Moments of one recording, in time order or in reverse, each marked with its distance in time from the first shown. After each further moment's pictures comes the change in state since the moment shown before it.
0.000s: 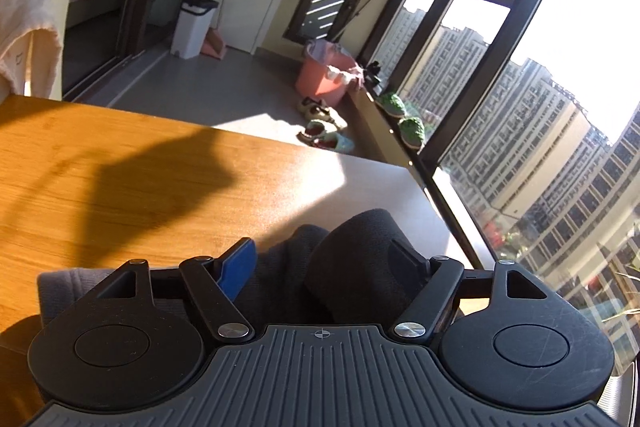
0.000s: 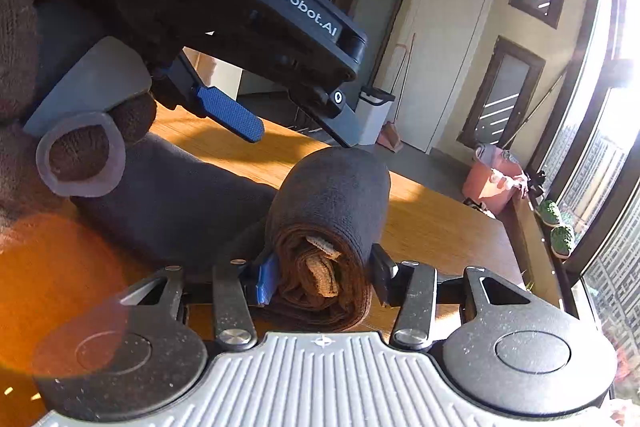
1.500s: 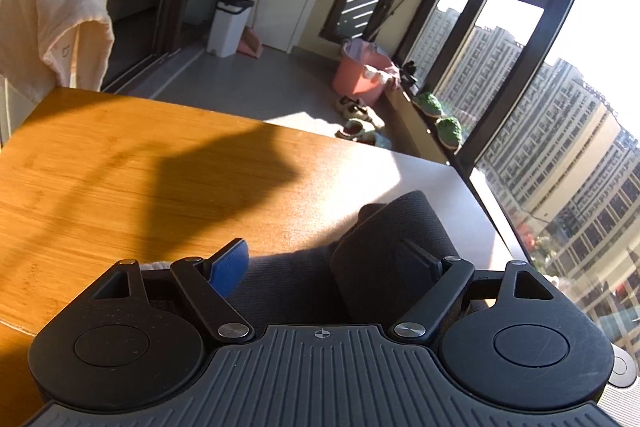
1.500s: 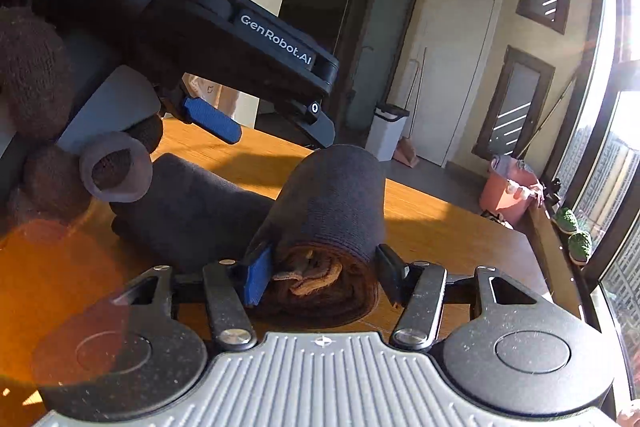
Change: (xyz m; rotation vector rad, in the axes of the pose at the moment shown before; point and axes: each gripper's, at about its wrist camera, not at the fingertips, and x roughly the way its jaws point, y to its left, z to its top) left arm -0.019 0.027 -0.004 -0.022 -0.007 0.117; right arm -0.011 0.022 0.010 0.024 -0.059 0.051
